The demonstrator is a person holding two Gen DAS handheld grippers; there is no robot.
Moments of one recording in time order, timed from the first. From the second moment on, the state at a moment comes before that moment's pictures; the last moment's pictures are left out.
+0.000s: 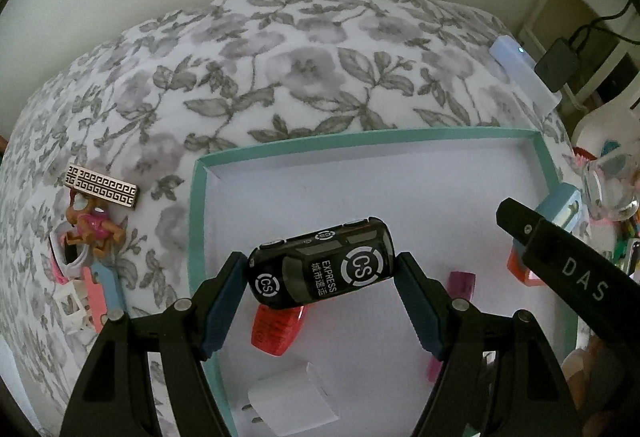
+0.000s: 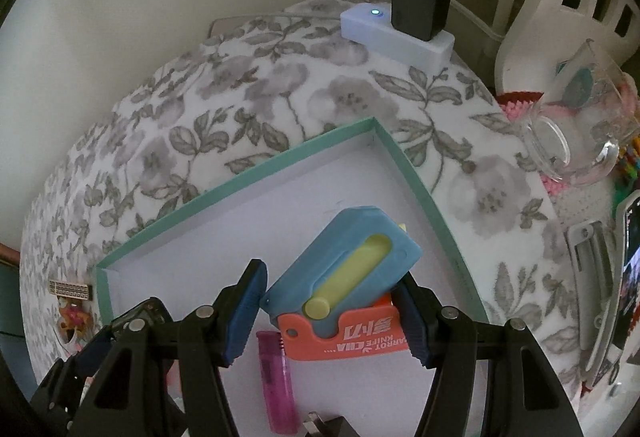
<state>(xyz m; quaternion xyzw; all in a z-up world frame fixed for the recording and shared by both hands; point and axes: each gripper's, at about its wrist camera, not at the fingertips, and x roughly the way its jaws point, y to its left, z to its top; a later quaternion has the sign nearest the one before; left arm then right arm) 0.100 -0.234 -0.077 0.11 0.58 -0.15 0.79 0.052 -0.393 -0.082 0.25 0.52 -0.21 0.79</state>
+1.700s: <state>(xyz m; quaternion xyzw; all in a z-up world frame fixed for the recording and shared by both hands) 0.149 -0.060 -0.027 -0.01 0.57 -0.02 0.82 0.085 -0.279 -0.027 0.16 0.51 -0.13 0.83</state>
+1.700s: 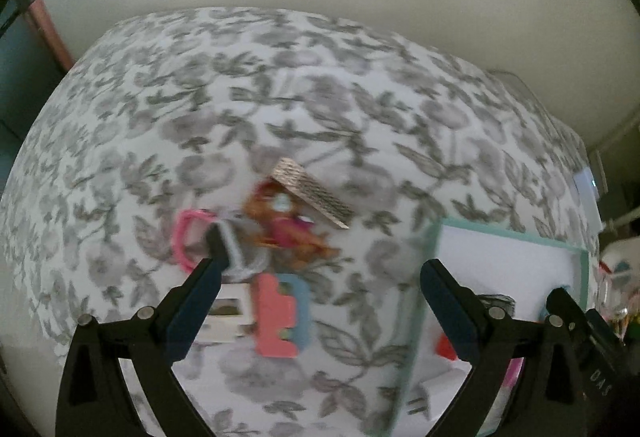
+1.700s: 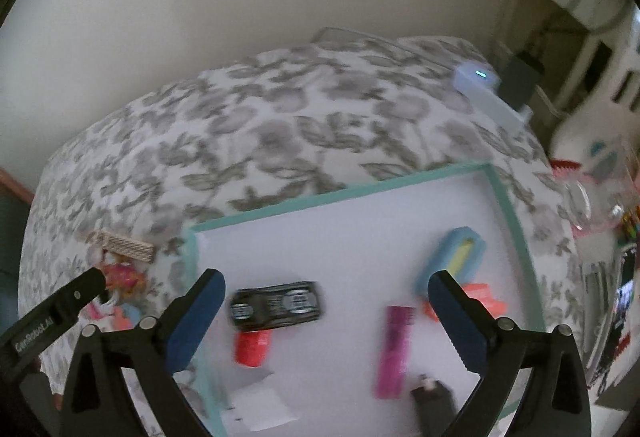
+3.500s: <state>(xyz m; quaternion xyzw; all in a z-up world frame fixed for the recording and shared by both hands) 0.151 0.076 -0.080 -0.07 0.64 0.04 0.77 0.124 -0.080 -0.121 0.03 0.60 0.03 0.80</state>
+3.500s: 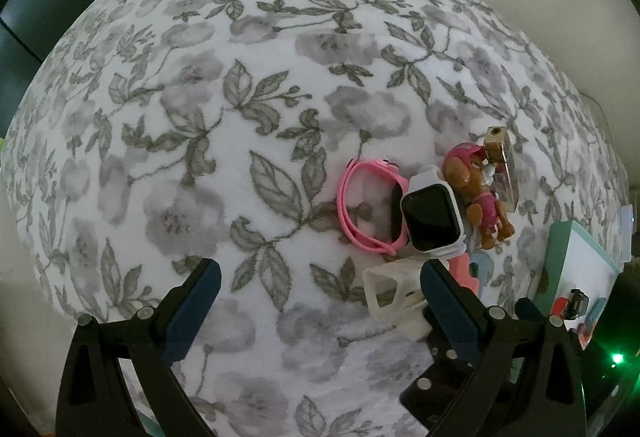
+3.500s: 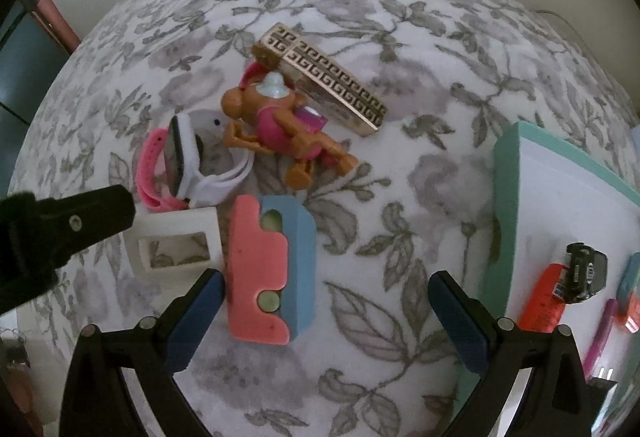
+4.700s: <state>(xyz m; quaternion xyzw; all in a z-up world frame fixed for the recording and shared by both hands) 0.161 0.025 -0.116 -0.05 0.65 0.01 0.76 0.126 -0.109 -0.118 0.04 0.57 -0.02 0.82</state>
